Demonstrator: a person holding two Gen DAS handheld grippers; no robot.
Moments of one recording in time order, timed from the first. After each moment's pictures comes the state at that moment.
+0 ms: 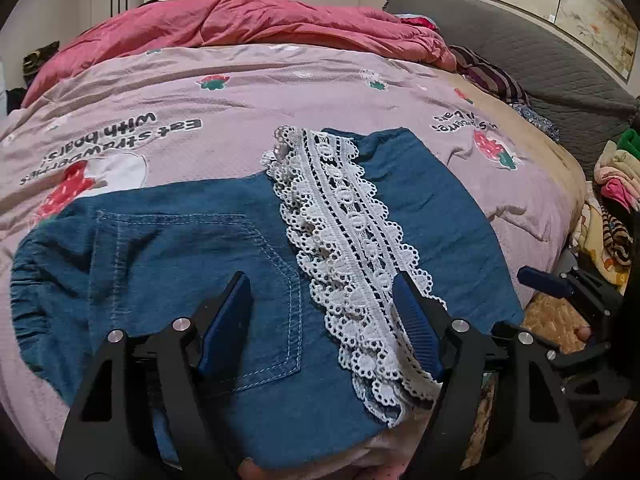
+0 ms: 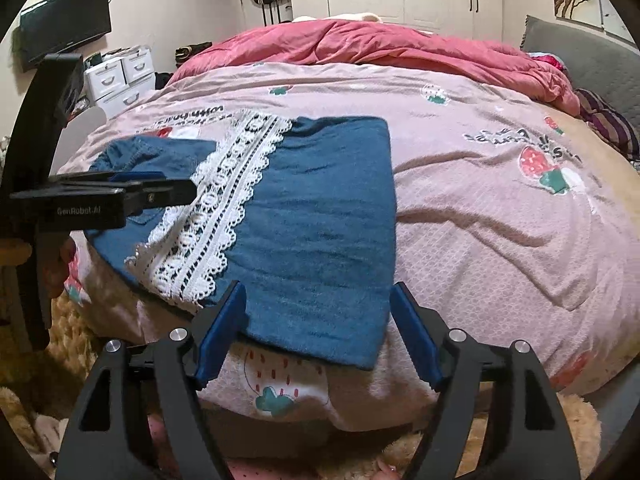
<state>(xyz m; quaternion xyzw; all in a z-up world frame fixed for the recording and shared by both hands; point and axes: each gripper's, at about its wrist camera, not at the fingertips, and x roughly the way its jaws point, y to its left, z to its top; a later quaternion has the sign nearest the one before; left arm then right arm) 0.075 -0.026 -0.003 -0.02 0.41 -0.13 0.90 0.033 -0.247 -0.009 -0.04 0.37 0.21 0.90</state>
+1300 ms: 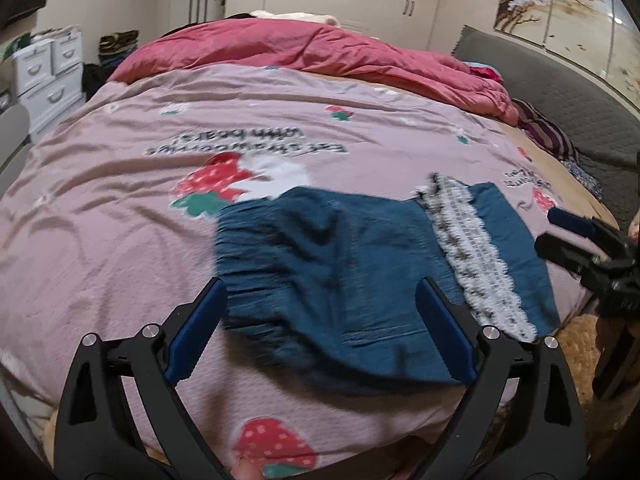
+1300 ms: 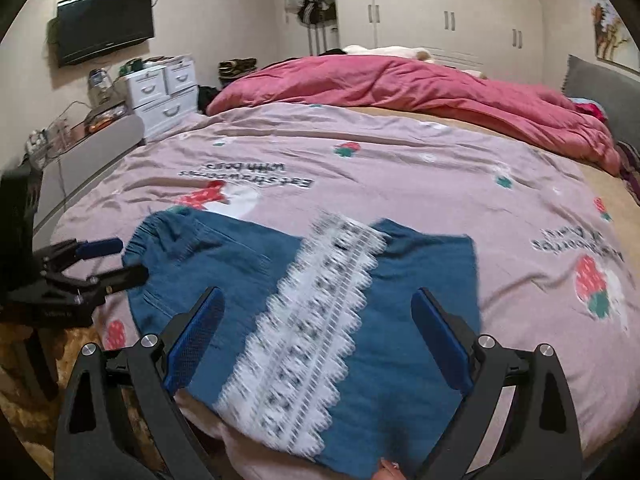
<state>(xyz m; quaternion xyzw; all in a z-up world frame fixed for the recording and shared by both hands) 0.023 0.092 0.024 -0.07 0.37 -0.01 0.93 0.077 -0.157 0.058 -0.06 0.33 0.29 0.90</state>
